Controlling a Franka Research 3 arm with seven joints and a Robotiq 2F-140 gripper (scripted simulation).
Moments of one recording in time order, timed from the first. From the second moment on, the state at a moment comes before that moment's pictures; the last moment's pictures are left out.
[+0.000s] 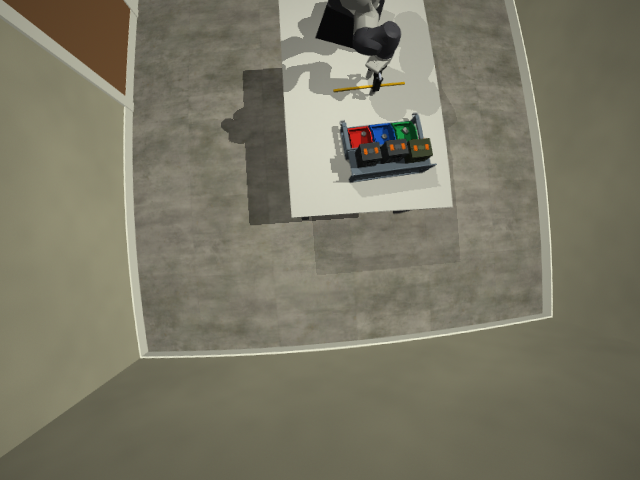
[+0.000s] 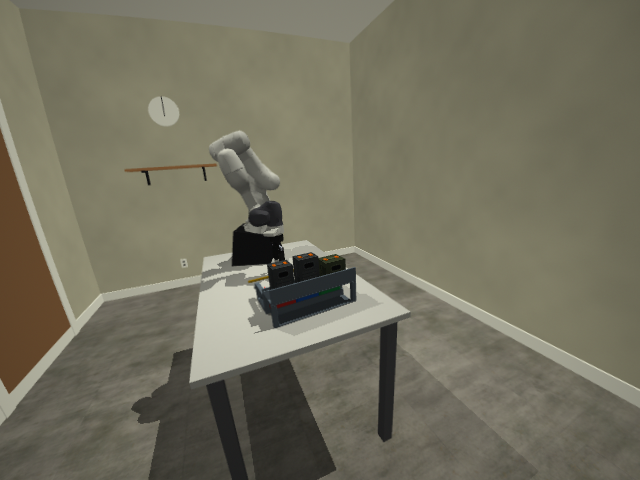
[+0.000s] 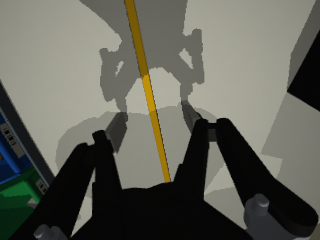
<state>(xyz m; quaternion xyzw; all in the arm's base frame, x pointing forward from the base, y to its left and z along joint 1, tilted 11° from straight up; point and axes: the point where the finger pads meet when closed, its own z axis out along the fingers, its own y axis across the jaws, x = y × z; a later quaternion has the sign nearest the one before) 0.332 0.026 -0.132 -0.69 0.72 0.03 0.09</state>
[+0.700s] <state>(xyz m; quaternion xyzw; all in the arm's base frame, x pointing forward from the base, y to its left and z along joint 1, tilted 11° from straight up) 0.331 0.026 -0.130 -0.69 0.72 0.03 0.09</state>
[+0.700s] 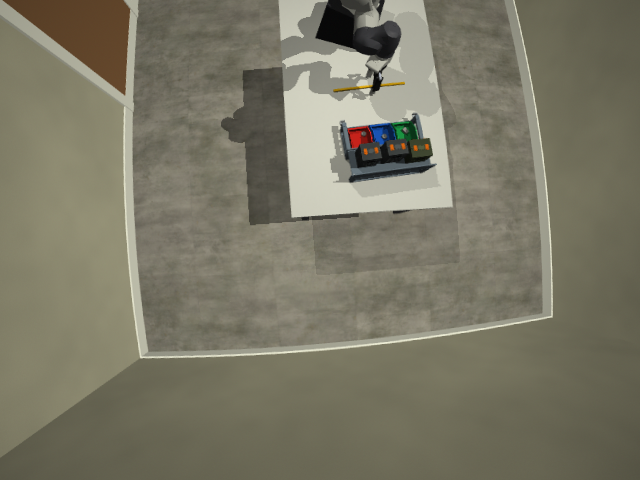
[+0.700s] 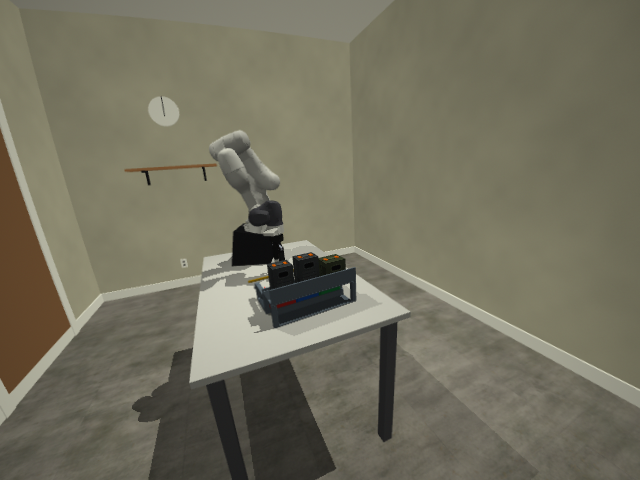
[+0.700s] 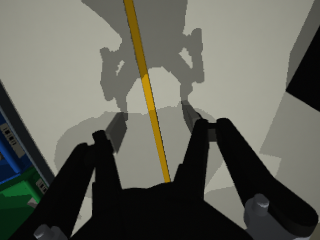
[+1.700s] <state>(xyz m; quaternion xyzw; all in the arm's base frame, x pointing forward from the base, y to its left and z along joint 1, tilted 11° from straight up) 0.321 0.005 -0.037 -0.65 0.75 0.01 0.09</state>
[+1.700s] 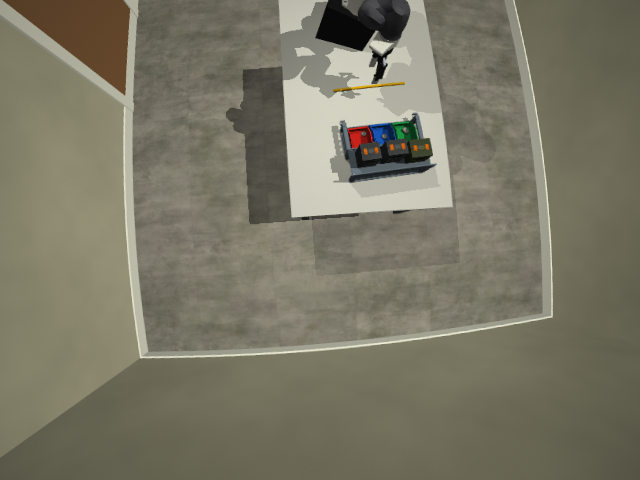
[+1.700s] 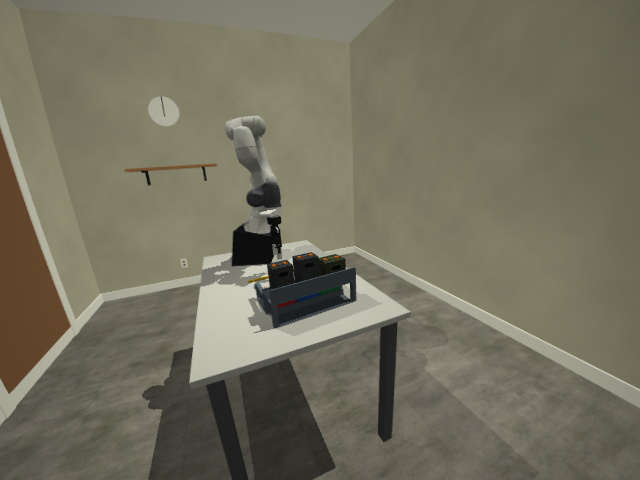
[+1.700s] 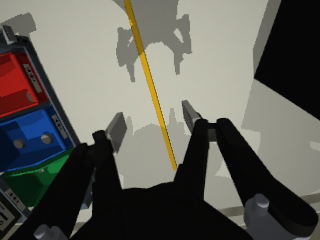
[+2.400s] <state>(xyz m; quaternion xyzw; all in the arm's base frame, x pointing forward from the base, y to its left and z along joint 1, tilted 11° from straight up) 0.321 0.006 -0.031 -0.65 0.75 0.01 0.10</state>
